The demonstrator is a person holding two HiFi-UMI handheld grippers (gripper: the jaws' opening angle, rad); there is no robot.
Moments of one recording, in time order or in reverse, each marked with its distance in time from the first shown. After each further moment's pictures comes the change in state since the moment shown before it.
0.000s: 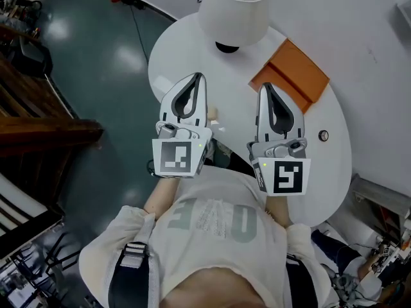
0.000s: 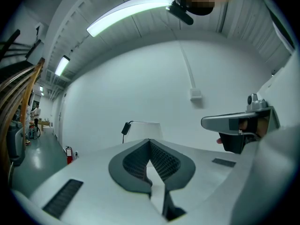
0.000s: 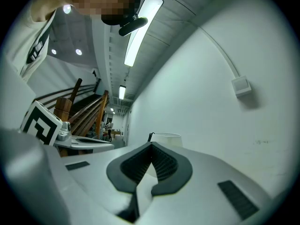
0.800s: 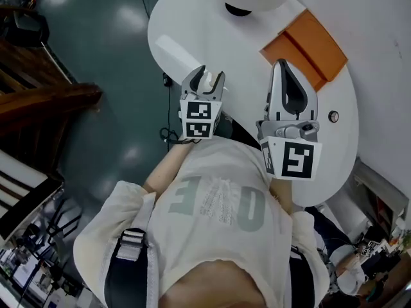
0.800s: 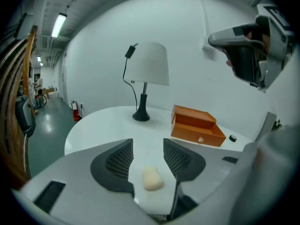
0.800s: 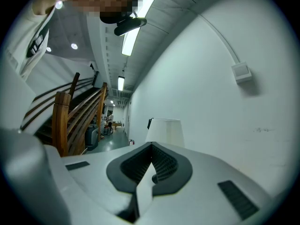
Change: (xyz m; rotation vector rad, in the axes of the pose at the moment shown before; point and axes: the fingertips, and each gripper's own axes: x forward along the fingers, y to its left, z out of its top) left arm -0.017 -0.011 -0.225 -0.090 0.561 0.005; right arm 0.005 -0.001 -0.039 0.020 0.122 0.006
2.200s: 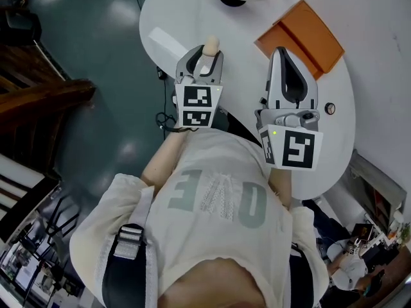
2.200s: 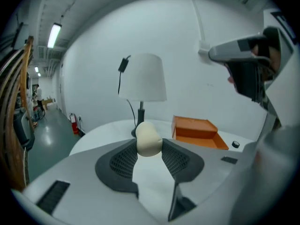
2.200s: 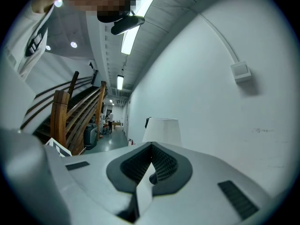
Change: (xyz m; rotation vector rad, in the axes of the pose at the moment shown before) left arm 0.004 -0.003 0.053 0.069 -0.072 0.005; right arm 0.005 -0.008 -0.005 -0.010 0.011 -0.013
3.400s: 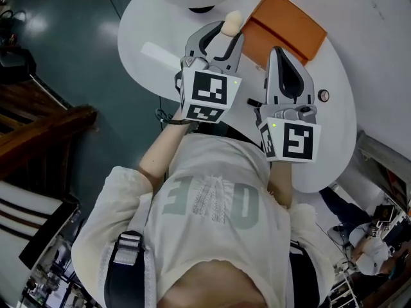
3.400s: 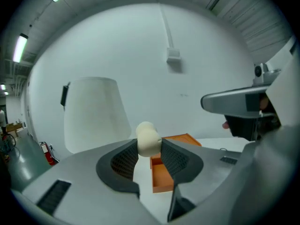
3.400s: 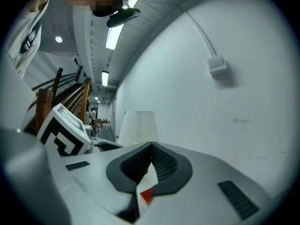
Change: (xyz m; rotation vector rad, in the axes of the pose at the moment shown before) left arm 0.044 -0.099 0.115 0.250 -0.145 -0.257; right arm -0.017 -0.072 -0.028 0.073 0.049 -0.161
